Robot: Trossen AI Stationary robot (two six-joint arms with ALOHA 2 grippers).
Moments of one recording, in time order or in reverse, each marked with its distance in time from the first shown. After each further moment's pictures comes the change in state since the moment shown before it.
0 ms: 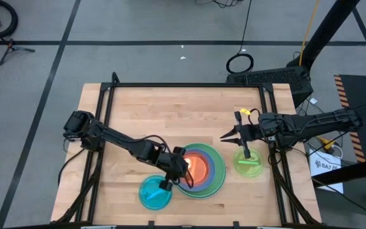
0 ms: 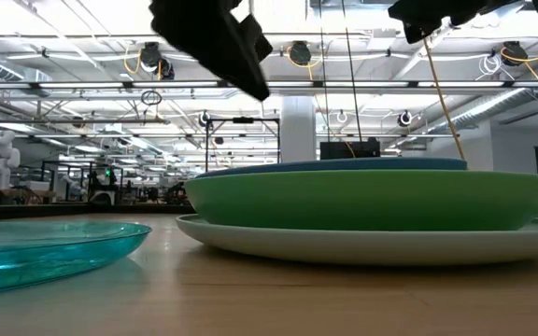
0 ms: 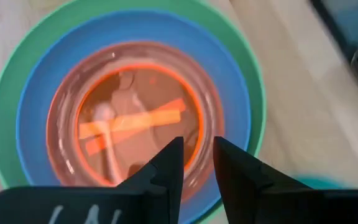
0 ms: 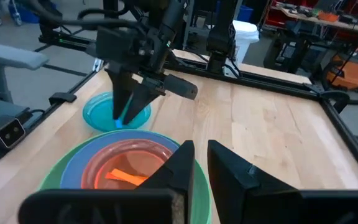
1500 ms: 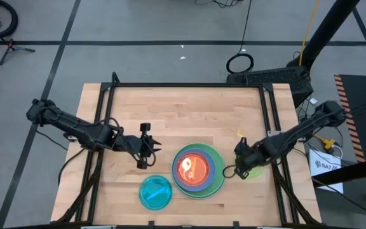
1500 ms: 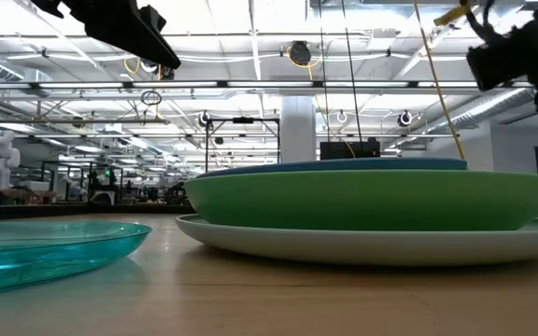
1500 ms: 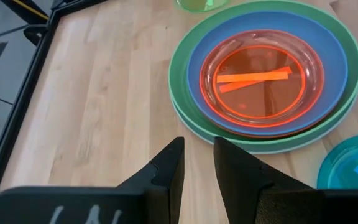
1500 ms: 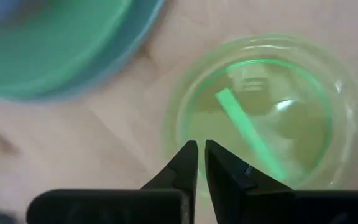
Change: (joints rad) left arm 0.003 -0.614 -0.474 0.072 -0.388 -0.006; right arm 0.378 0.447 0.167 -0.831 0.018 1.361
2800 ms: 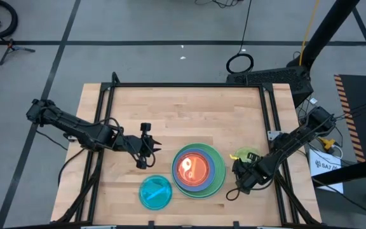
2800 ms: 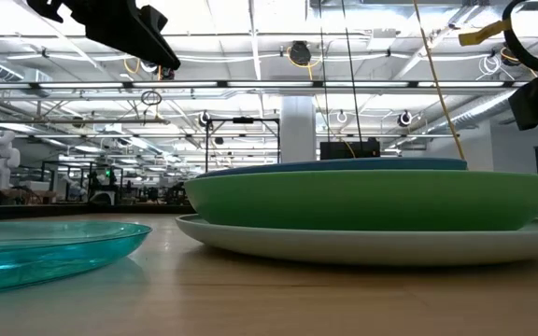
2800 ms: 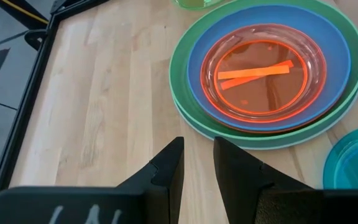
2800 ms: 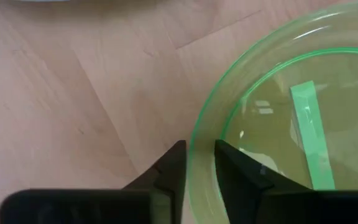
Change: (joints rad) left arm 0.000 0.000 0.002 -0.008 0.000 0.043; right arm 0.210 0.241 -0.082 0.233 0.094 -0.098
